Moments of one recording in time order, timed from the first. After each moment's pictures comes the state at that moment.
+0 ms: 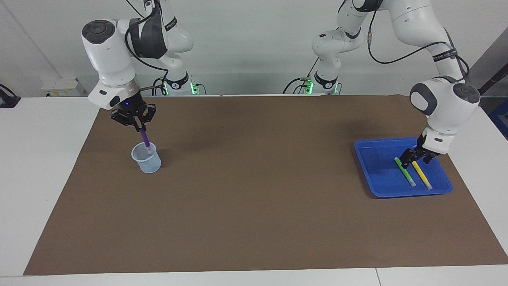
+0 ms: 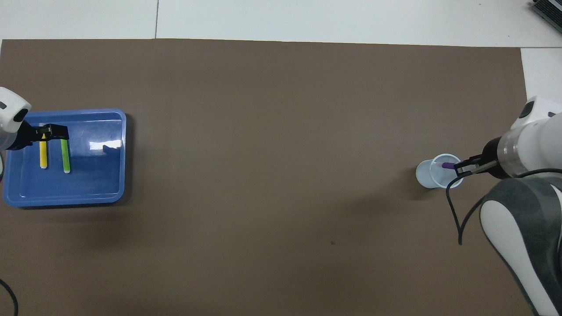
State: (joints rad) left arm 0.22 0.26 -0.01 -1.94 0.05 2.36 0.06; right arm 0.03 -0.13 0.00 -2.01 -0.08 1.89 -0.21
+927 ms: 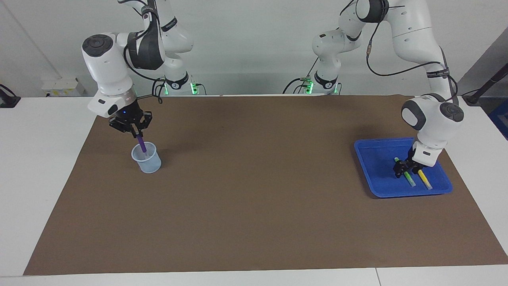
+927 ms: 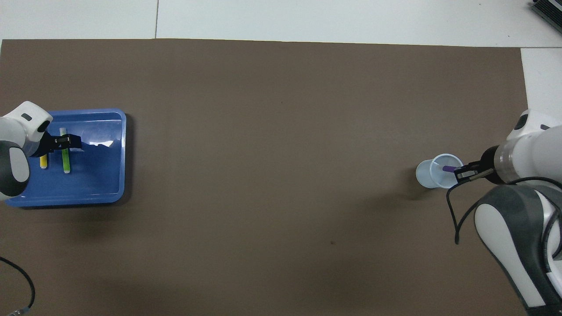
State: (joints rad) left arm 0.24 0.36 0.00 -2.00 0.05 2.48 0.09; right arm -0.01 -0.13 0.00 -2.13 -0.09 2.04 -0.25
